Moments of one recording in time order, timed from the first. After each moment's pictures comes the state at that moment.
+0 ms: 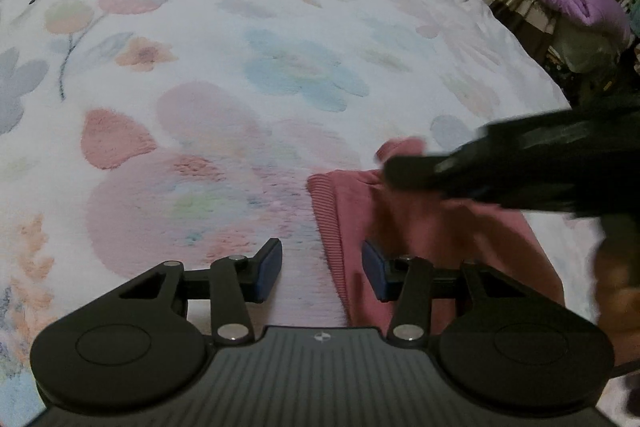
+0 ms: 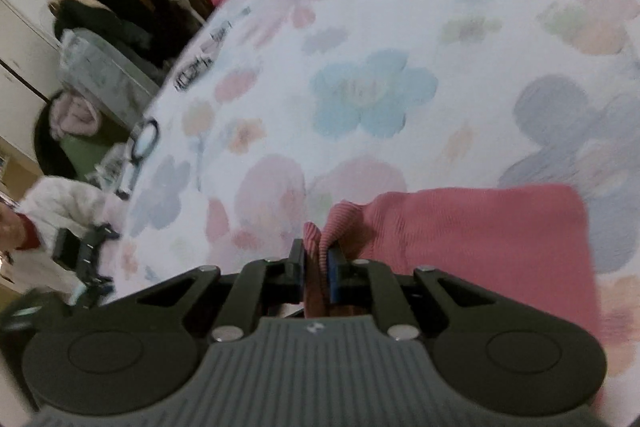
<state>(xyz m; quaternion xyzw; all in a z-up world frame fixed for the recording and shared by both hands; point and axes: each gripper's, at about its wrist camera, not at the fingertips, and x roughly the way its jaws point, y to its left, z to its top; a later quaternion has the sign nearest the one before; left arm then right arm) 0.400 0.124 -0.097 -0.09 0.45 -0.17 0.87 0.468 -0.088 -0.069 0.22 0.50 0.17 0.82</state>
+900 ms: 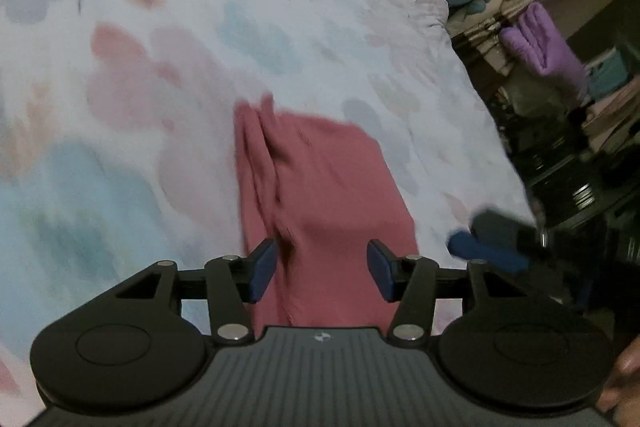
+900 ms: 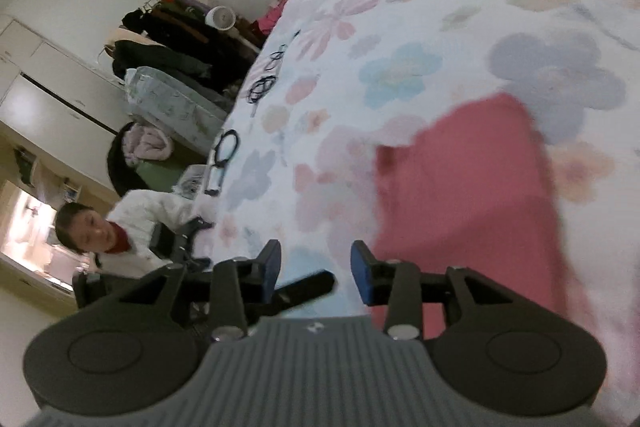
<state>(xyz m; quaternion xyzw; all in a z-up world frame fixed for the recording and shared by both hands) 0.297 0.129 -0.063 -0.24 0.47 -0.22 0.82 0.310 -0.168 -0.006 0.32 0.45 0.22 0.81</state>
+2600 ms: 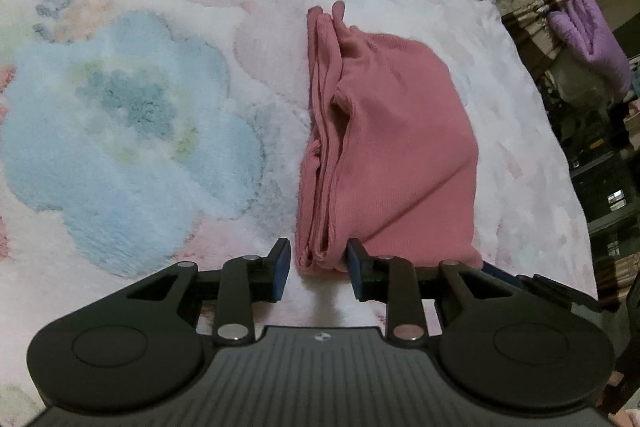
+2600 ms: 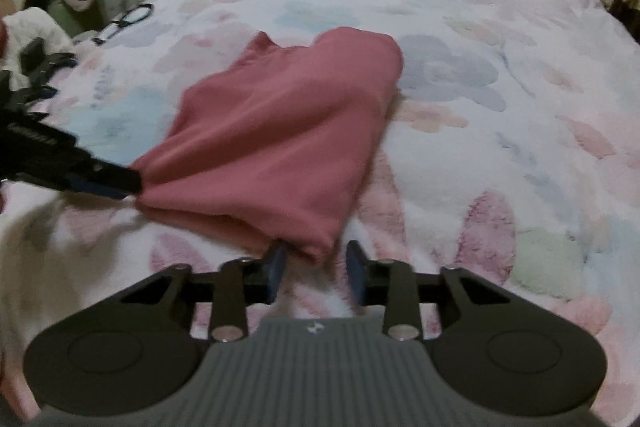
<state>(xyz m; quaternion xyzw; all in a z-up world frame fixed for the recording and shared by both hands) 0.254 0.127 -0.119 -0.22 0.51 -0.16 0.81 0.226 -0.166 -0.099 -0.02 0.45 0.14 0.88</state>
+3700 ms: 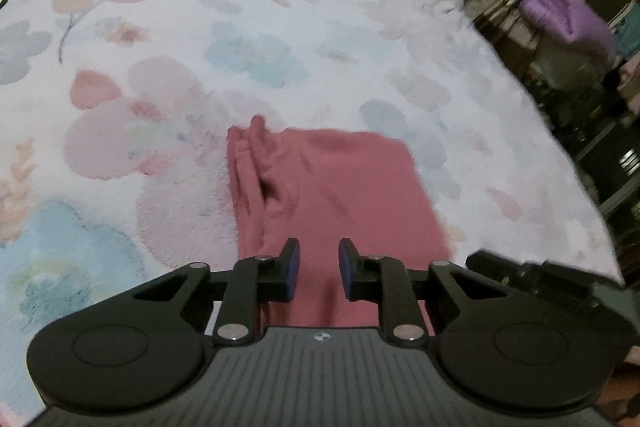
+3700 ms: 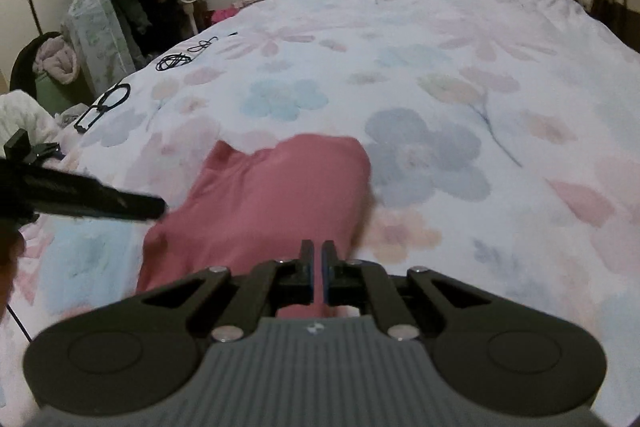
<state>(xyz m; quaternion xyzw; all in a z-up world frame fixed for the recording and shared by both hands) 0.337 0.069 -0.080 -0.13 0.45 -0.17 0.87 0.311 -0.188 -0.065 0.04 0.39 0.13 0.91</state>
